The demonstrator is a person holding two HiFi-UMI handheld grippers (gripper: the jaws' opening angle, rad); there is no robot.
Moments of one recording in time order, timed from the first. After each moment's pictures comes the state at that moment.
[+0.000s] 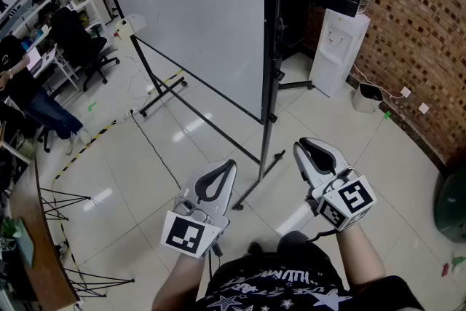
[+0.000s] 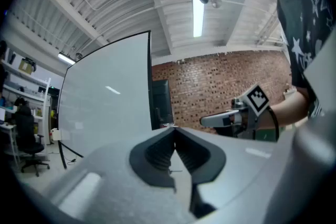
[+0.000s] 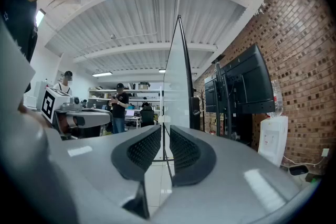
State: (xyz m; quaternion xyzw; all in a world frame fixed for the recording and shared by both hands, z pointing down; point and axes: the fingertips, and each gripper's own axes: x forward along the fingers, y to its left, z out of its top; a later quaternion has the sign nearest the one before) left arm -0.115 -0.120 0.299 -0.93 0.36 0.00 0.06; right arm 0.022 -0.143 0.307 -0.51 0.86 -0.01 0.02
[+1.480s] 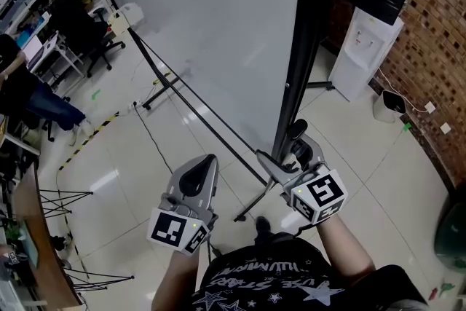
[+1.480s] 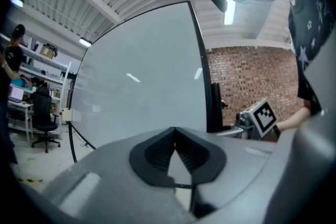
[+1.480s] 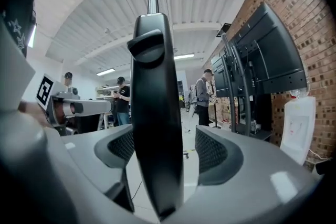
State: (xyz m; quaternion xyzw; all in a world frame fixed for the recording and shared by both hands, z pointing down) left arm -0.130 -0.307 0.323 -0.89 0.46 0.01 -0.02; right arm -0.017 -0.346 0.378 -0.43 0.90 -0.07 0.00
